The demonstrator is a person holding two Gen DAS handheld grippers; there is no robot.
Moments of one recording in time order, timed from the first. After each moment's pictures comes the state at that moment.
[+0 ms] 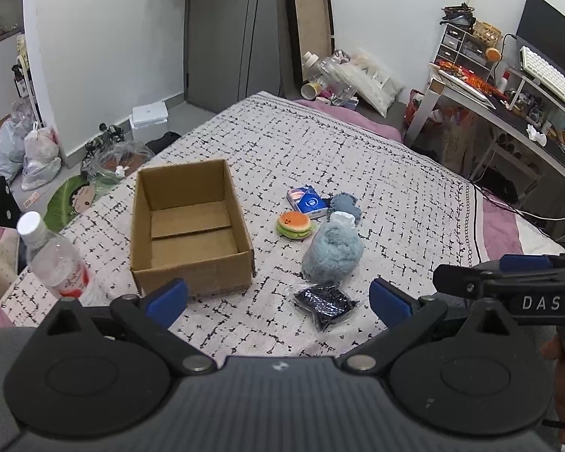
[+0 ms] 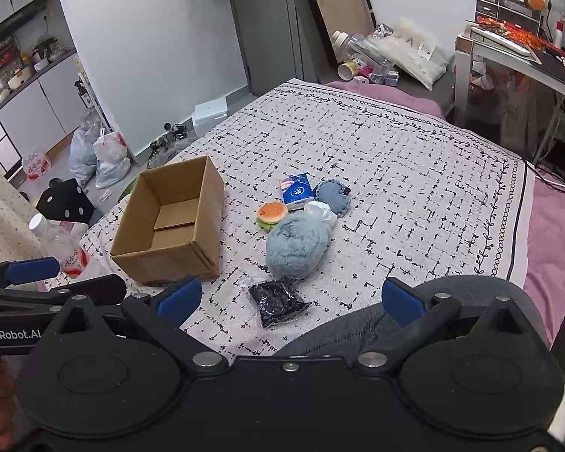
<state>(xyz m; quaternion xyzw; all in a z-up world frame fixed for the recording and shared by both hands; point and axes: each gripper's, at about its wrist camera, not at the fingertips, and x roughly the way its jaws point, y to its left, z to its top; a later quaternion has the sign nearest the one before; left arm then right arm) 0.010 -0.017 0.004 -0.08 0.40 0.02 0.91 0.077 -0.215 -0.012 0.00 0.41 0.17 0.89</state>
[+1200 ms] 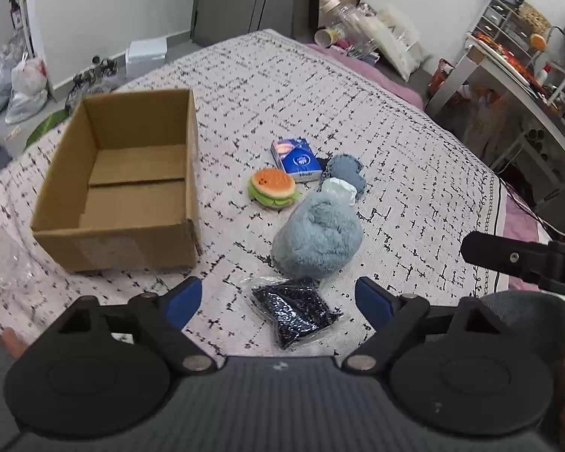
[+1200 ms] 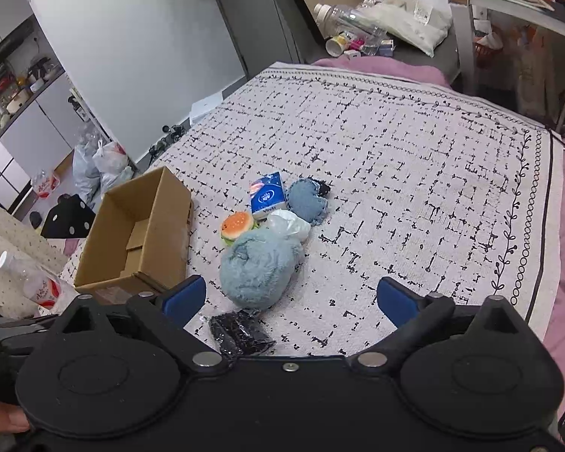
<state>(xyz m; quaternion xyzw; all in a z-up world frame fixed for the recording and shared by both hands) 0.103 -0.052 -0.084 -0.15 0.47 0.04 0.87 0.171 -0.265 -0.066 0.06 0.45 0.20 0.87</state>
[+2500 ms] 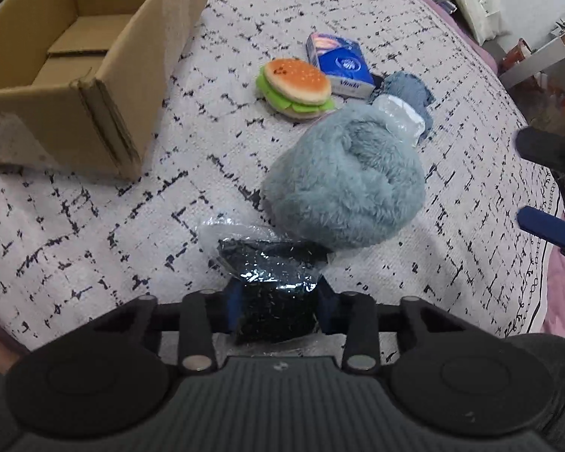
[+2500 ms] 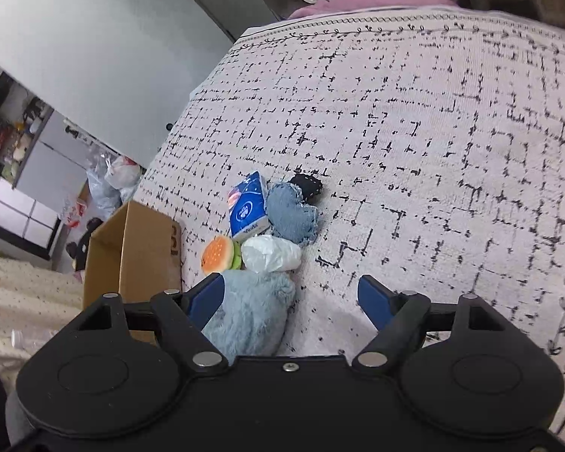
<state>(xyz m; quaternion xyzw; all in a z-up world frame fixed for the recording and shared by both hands) 0.161 -0.074 -0.189 -0.24 0.55 0.10 0.79 0.284 -0.284 -0.137 0.19 0.52 0.22 0.80</state>
